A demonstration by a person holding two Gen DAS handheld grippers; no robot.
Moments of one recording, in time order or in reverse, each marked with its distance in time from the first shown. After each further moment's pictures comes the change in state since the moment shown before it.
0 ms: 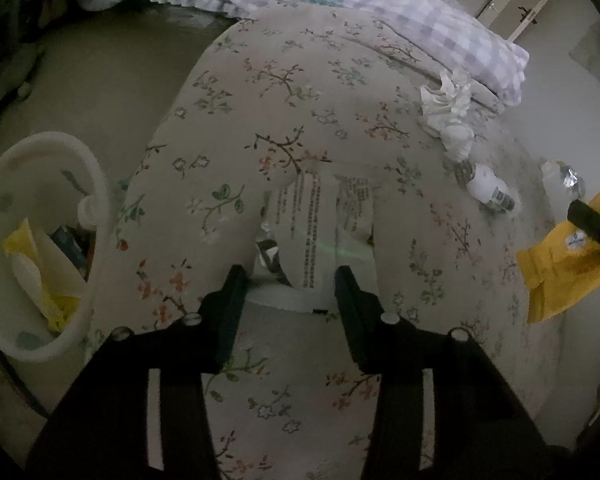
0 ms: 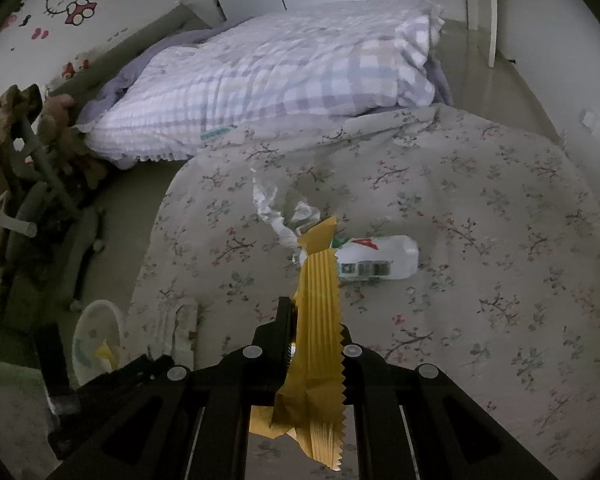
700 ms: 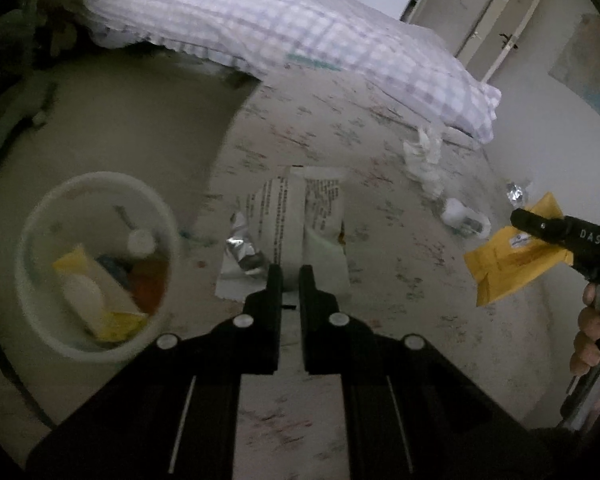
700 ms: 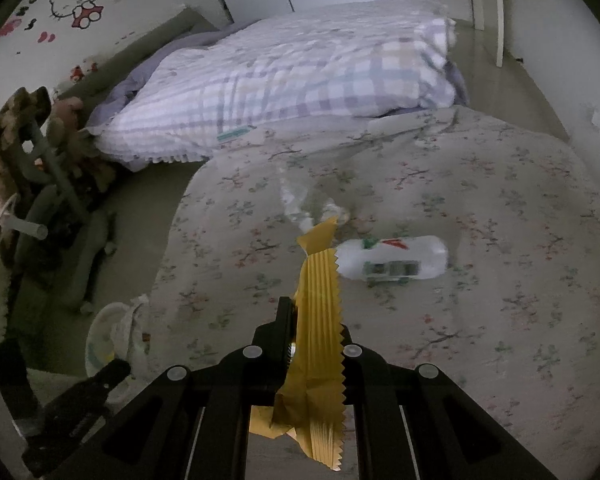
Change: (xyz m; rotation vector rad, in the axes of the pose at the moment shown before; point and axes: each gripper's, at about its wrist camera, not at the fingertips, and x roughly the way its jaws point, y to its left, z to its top) left arm -0.072 0.032 -0.004 0.008 -0.159 -0.005; right arm 0.007 0.031 -0.004 -0.001 -0.003 0.058
